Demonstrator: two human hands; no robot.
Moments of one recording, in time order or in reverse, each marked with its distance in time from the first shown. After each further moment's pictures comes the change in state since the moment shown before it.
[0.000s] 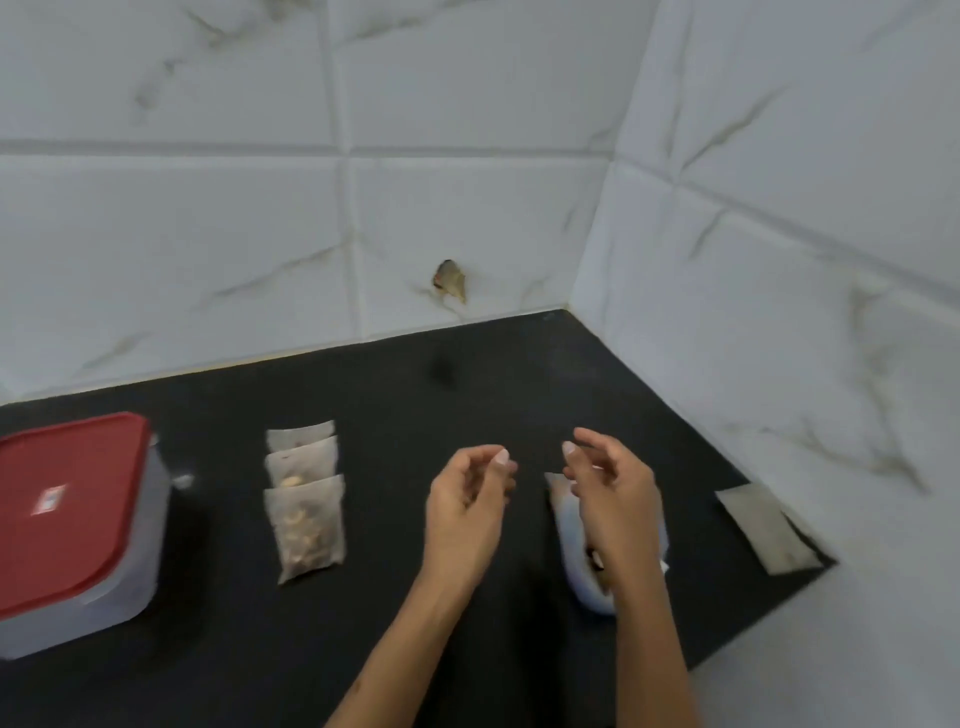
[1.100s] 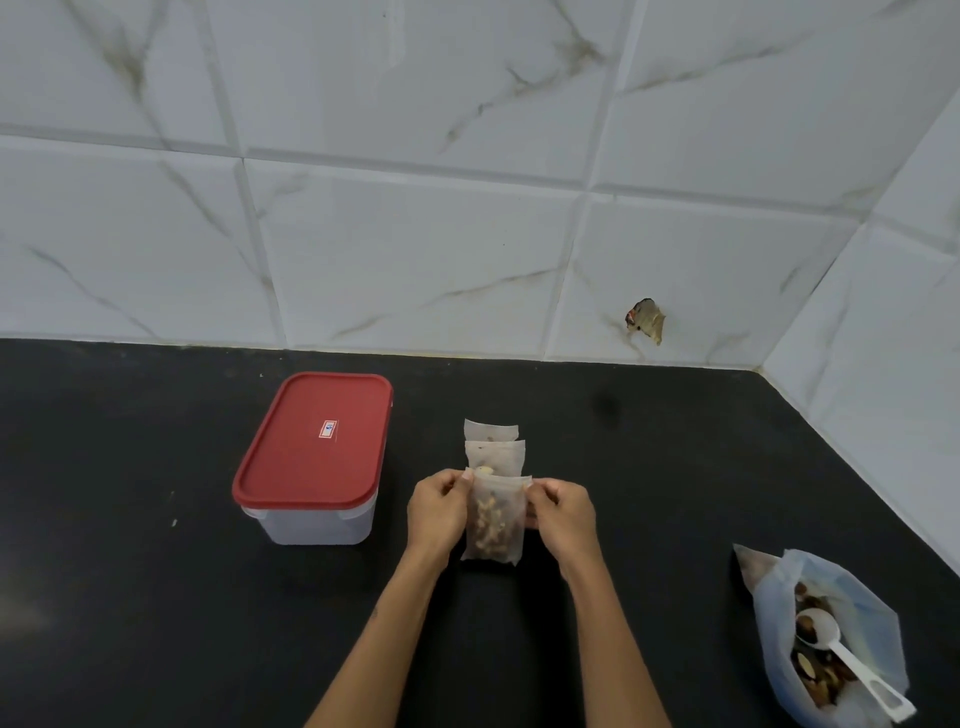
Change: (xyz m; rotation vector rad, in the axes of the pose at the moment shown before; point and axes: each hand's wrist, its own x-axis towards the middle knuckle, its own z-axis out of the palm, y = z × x) left_hand 0.041 -0.055 -0.192 0.144 0.417 -0.289; right_hand -0.040 0.020 0.208 -0.009 -0.574 0.096
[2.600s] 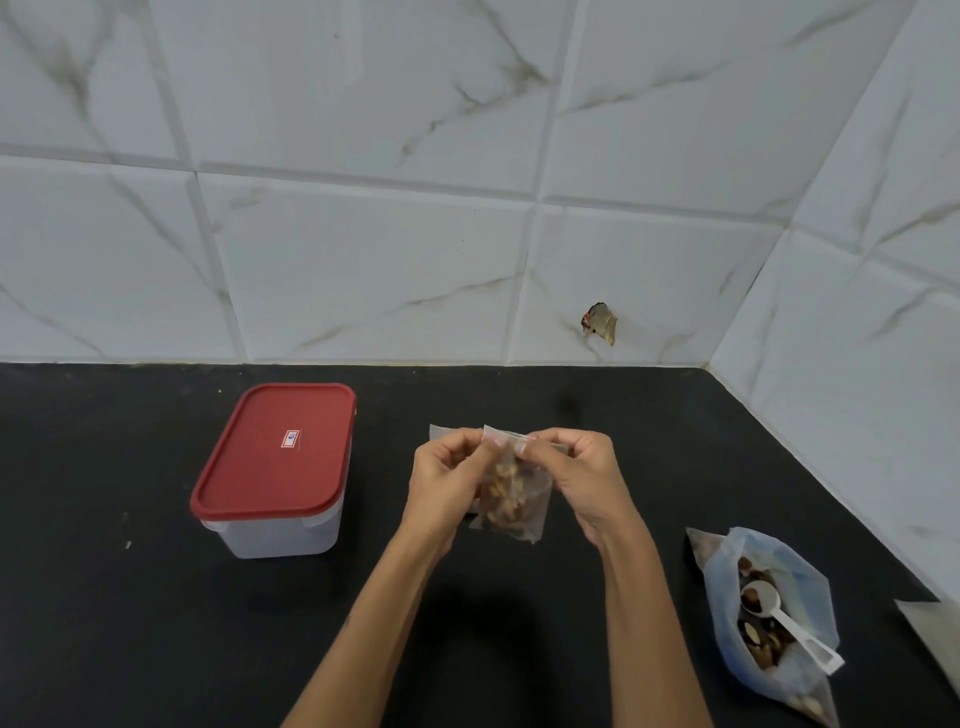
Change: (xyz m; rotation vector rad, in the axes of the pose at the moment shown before) left_hand -0.056 0.063 0.009 -0.267 -0.299 0.354; right_hand -0.049 -0.083 -0.061 0.133 -0.097 -0.250
